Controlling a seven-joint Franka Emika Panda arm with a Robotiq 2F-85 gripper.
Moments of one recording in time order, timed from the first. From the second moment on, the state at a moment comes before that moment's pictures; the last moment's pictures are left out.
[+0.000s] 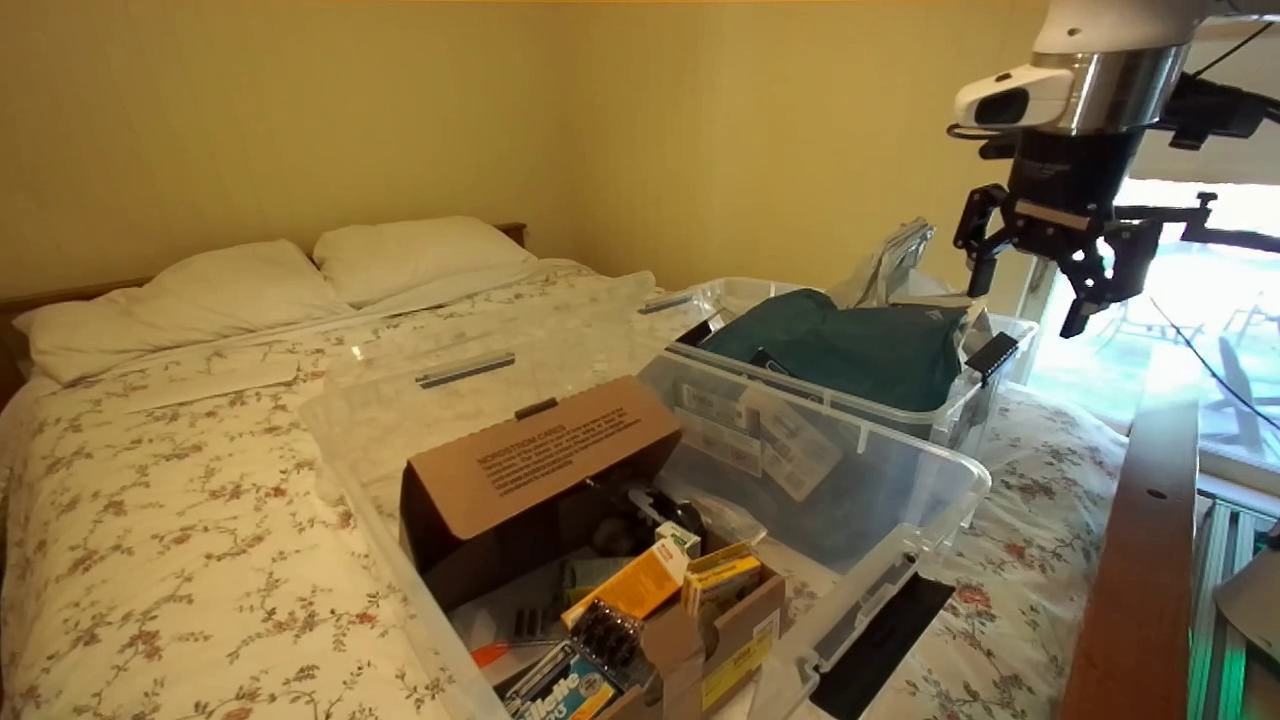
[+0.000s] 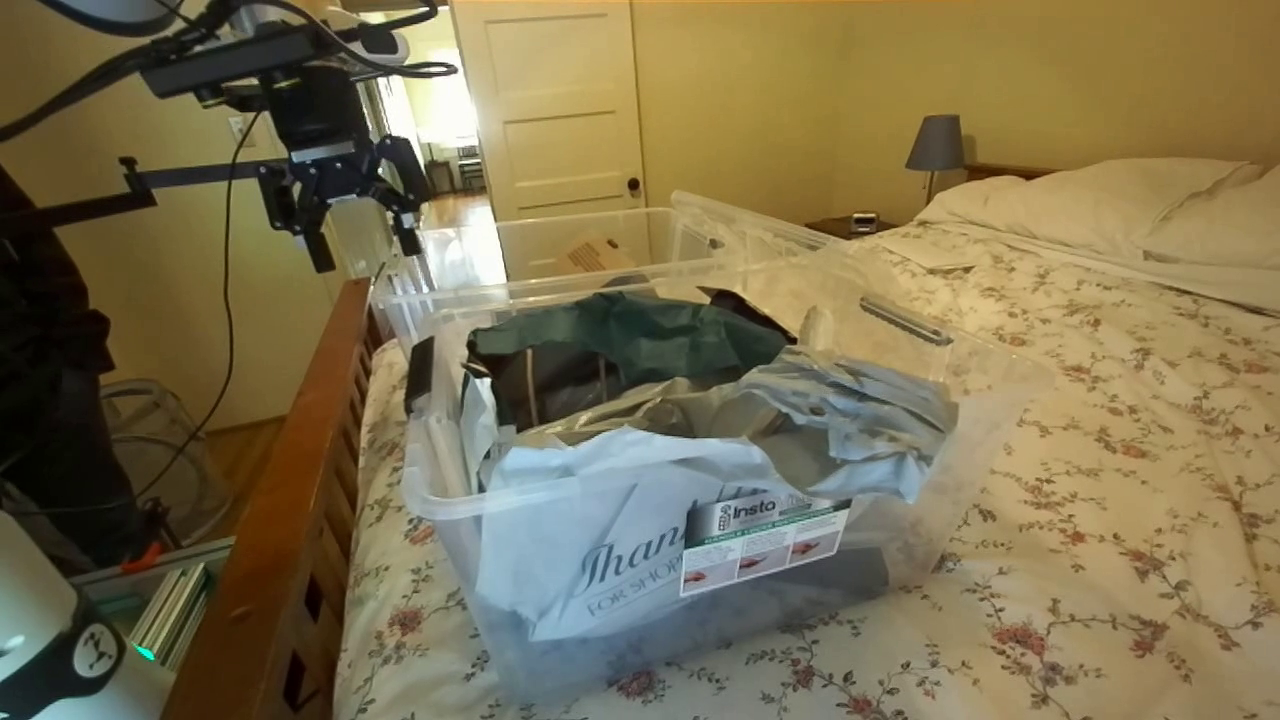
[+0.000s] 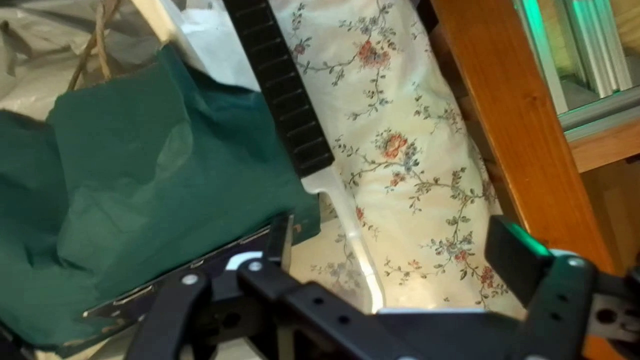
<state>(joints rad) 0.48 -0.61 0.18 -2.51 -0.10 1.84 -0.52</state>
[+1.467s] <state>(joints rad) 0.57 0.31 0.37 -1.85 -0.05 2.32 -1.02</state>
